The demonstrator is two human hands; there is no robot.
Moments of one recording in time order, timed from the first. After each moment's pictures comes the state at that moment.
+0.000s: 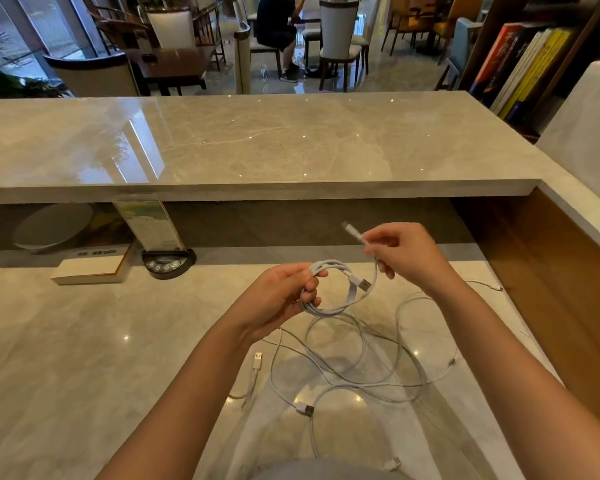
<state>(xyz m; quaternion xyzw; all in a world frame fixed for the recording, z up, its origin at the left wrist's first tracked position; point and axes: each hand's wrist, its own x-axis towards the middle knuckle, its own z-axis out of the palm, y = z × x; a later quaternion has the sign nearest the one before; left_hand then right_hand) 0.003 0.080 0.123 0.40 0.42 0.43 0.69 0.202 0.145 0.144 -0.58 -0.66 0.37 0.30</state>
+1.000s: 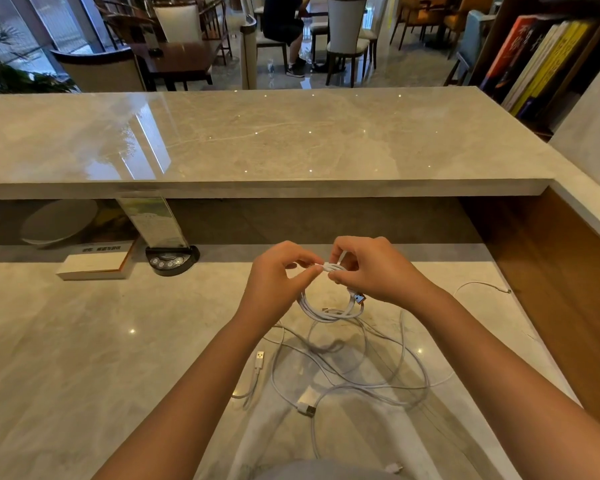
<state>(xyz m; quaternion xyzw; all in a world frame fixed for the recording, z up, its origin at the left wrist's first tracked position) 0.004 0.092 0.114 0.66 0.57 0.42 0.24 0.168 0.136 0.139 -0.49 -0.82 0.27 0.15</state>
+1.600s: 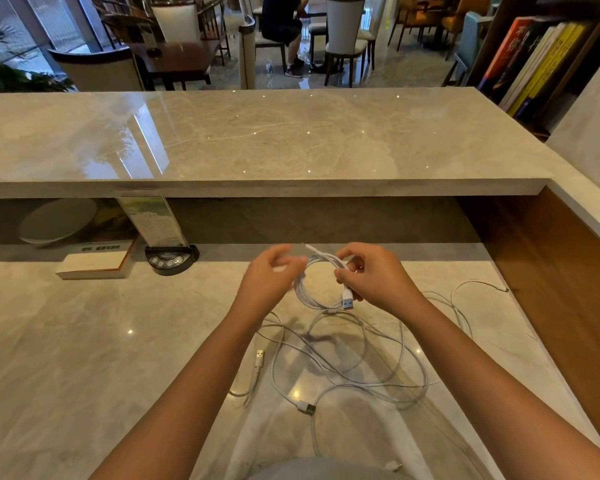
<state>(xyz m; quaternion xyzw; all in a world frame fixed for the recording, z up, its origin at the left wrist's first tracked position) -0.004 0.098 0.102 0.45 0.65 0.43 0.43 0.169 0.130 0.116 -0.55 -0.72 0.34 0.24</state>
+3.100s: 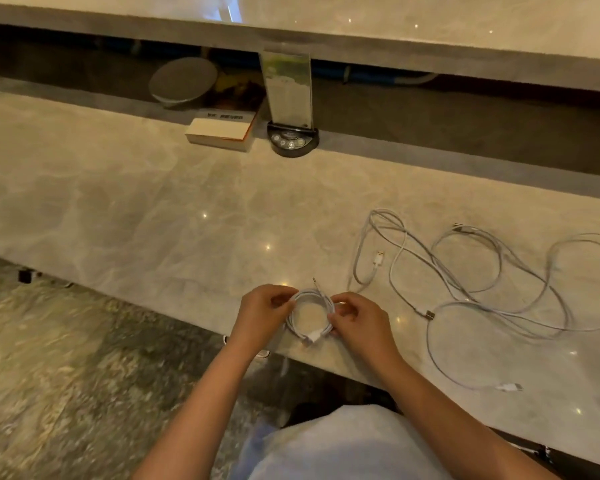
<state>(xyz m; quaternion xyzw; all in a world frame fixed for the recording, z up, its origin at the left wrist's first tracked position) -0.152 -0.107 -0.032 0.43 0.78 0.29 0.34 0.017 -0.053 -0.030 -0.55 -0.62 0.53 0.17</state>
